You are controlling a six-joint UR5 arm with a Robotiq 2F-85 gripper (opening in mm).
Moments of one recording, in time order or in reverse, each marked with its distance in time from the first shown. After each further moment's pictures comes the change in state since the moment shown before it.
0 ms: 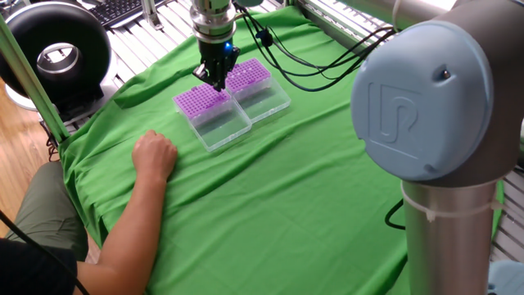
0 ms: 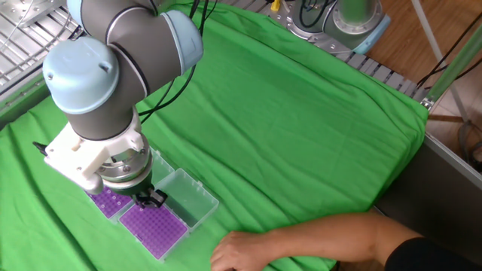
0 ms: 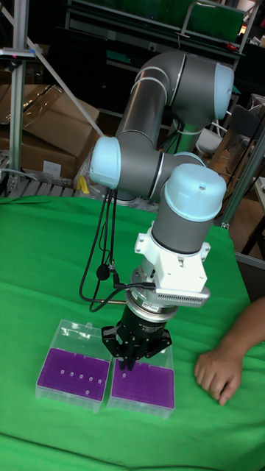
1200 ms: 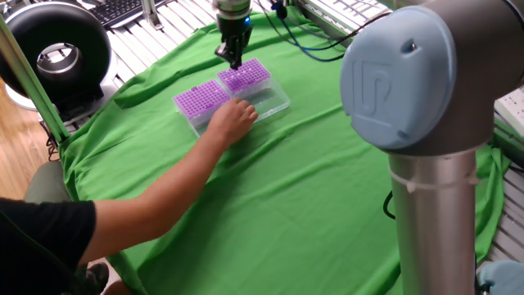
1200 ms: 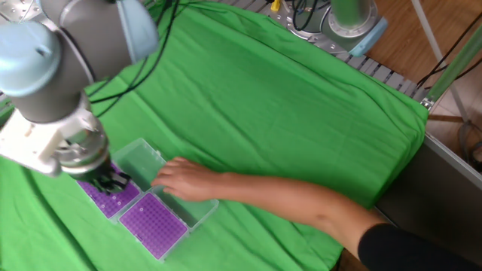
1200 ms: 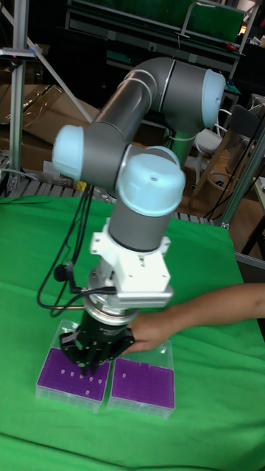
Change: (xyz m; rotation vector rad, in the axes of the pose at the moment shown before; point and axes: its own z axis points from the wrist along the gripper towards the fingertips) arm -0.017 -0.091 -0.008 0.024 0.000 -0.189
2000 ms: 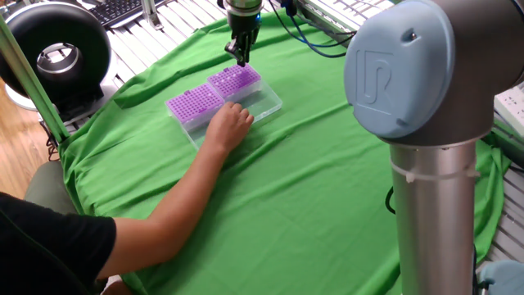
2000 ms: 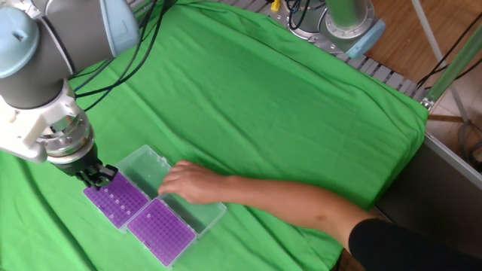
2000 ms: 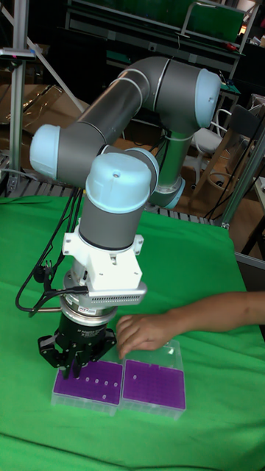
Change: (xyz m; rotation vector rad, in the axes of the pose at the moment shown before) arm 0.001 -0.012 0.010 -0.019 -0.031 0.001
